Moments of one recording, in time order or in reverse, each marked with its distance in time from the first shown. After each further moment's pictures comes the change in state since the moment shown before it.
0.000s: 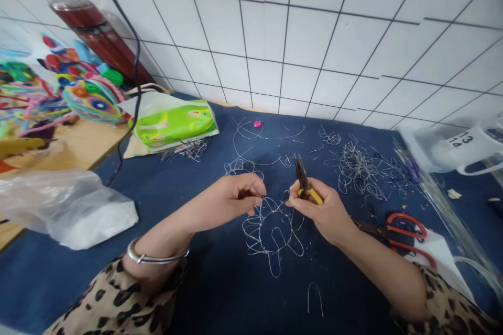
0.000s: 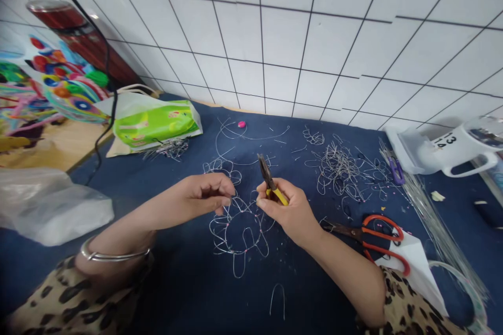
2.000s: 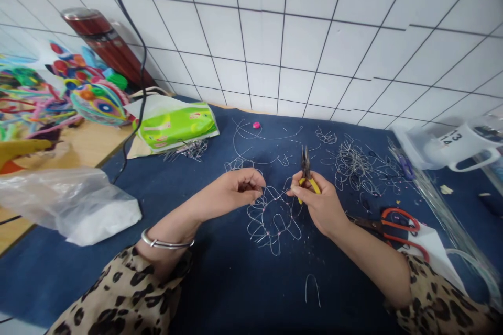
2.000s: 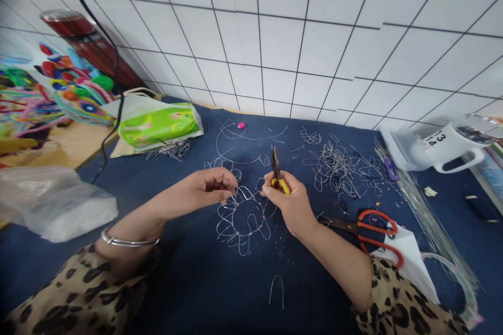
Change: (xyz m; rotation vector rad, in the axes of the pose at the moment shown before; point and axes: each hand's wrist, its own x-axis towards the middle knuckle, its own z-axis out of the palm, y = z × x) left_hand 0.004 -0.005 0.003 -0.050 0.041 0.035; right_hand 0.004 0.010 0.004 0.190 0.190 -0.034
